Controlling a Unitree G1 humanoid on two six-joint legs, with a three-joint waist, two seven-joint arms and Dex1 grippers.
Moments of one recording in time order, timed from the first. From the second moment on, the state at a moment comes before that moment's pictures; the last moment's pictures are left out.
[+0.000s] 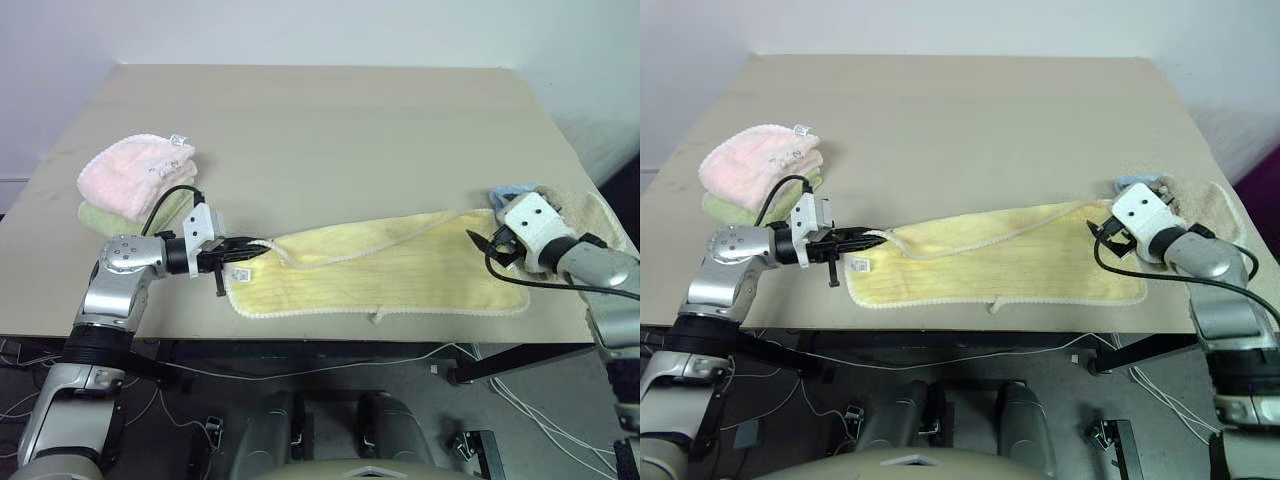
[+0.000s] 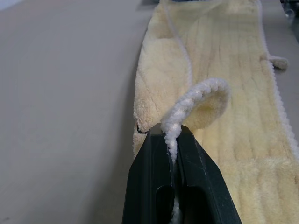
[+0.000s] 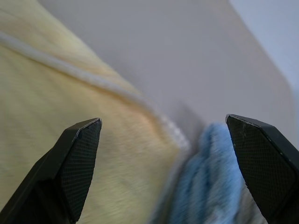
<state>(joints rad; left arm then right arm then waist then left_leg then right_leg) -0.47 0.66 -0.04 0.28 -0.34 -0.04 -1.22 -0.33 -0.84 -0.05 0.15 -0.03 0.10 0.57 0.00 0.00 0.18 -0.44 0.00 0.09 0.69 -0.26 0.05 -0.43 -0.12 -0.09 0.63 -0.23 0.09</state>
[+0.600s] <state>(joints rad) -0.42 0.66 -0.02 0.21 -0.34 0.00 -1.19 -0.68 -0.83 0.22 0.75 -0.36 -0.34 0.54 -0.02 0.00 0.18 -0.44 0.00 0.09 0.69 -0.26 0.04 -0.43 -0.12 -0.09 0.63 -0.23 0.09</state>
